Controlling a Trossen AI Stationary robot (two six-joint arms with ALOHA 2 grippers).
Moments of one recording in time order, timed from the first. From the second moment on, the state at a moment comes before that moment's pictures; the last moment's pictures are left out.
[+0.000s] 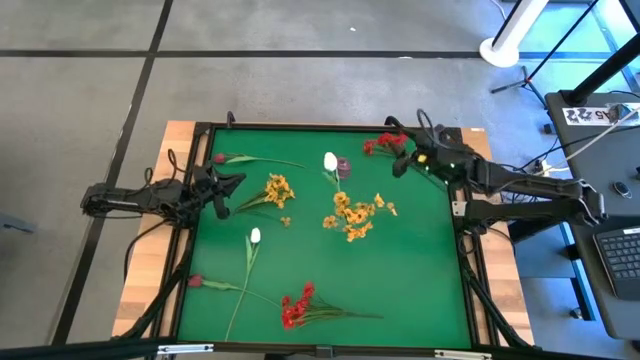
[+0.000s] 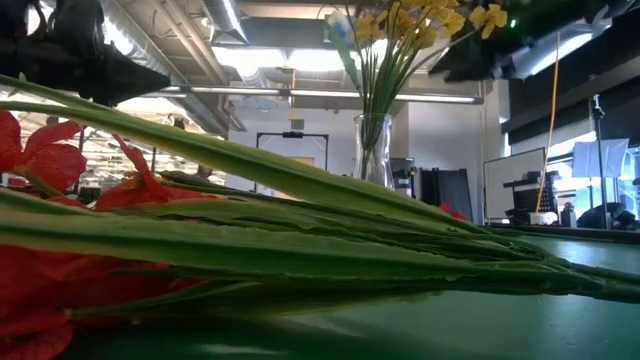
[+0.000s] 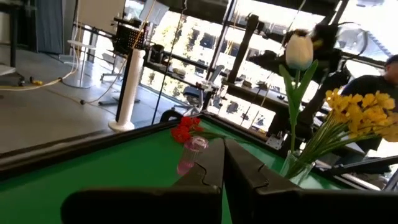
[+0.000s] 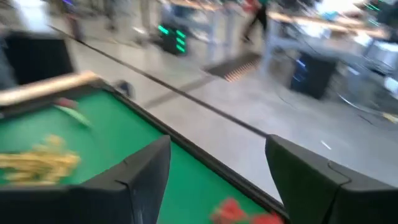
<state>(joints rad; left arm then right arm) -0.07 0.01 0.07 0.03 -0.59 -0.28 -0.30 0.86 0.69 -0.08 0.53 0.09</state>
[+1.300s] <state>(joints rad) 0.07 0.40 0.25 -0.03 -0.51 -0.35 -0.91 1.39 0.69 -0.53 0.06 0.02</state>
